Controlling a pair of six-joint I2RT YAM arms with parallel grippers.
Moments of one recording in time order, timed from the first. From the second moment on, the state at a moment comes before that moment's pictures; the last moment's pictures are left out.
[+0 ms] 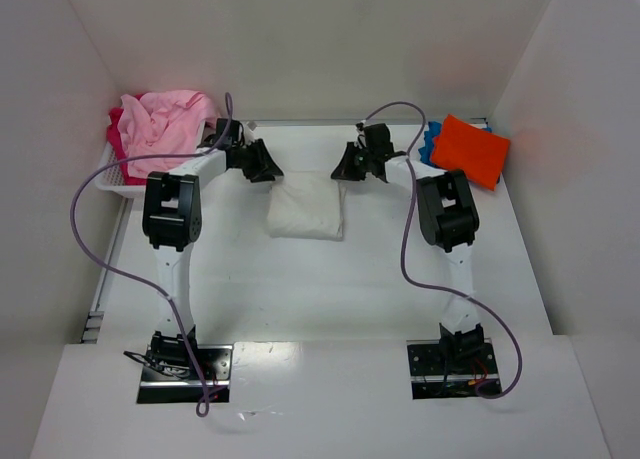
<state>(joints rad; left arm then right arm) -0.09 2.31 1.77 -0.33 0.57 -0.53 0.30 2.28 1.65 -0.06 -0.43 0.56</state>
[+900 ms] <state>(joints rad) -0.18 1.74 1.44 -0.32 0.53 -0.40 0.30 1.80 1.33 -0.03 -0.40 0.53</state>
